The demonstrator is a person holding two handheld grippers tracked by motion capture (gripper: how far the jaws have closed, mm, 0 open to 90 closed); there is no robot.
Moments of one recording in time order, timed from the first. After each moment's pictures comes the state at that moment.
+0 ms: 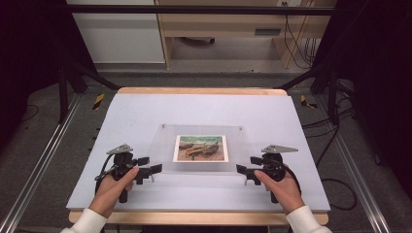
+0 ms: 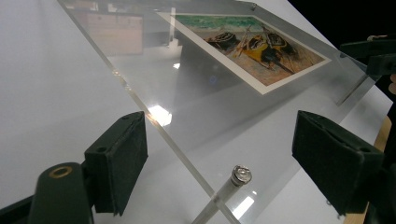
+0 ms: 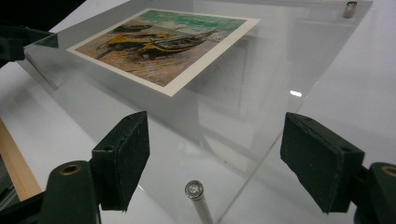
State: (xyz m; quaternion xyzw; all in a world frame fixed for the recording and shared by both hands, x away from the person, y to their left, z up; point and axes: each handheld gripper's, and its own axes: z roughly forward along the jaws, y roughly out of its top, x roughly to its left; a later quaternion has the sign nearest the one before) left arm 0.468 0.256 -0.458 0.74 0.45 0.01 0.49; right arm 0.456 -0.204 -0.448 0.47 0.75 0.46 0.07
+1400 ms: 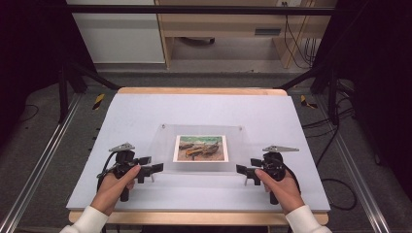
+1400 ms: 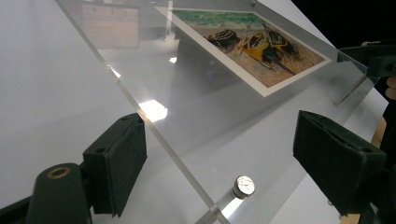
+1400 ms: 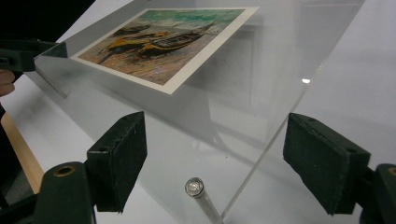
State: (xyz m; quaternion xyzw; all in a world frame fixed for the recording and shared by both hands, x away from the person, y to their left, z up) left arm 0.474 0.253 -0.459 0.74 0.46 0.00 0.49; right arm 0.458 -0.206 -0.452 0.50 0.73 0.47 0.03
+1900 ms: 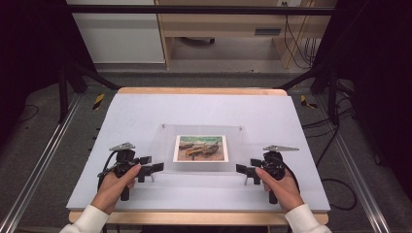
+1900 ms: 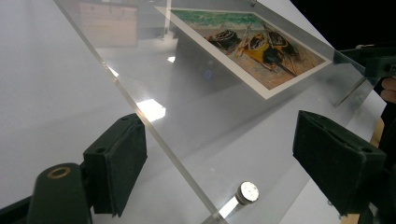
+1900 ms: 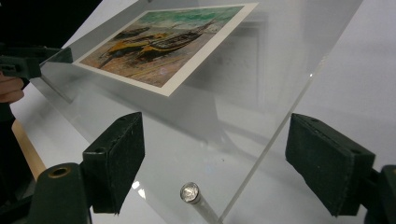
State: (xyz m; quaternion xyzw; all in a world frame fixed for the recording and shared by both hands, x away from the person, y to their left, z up) left arm 0.477 0.253 -0.460 0.74 0.46 -0.01 0.49; right arm 0.462 -0.208 -0.456 0.51 0.72 0.47 0.01
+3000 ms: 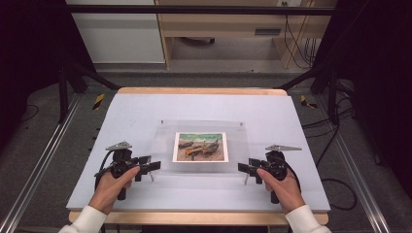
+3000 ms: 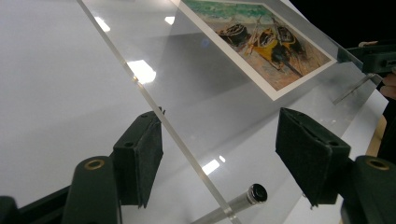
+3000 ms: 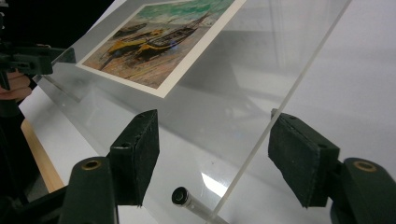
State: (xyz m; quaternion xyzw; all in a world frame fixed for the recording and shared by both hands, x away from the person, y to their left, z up) left arm 0.475 0.260 -0.453 0.75 0.45 0.01 0.49; right arm 0.462 -0.213 -0.454 0.50 0.72 0.48 0.01
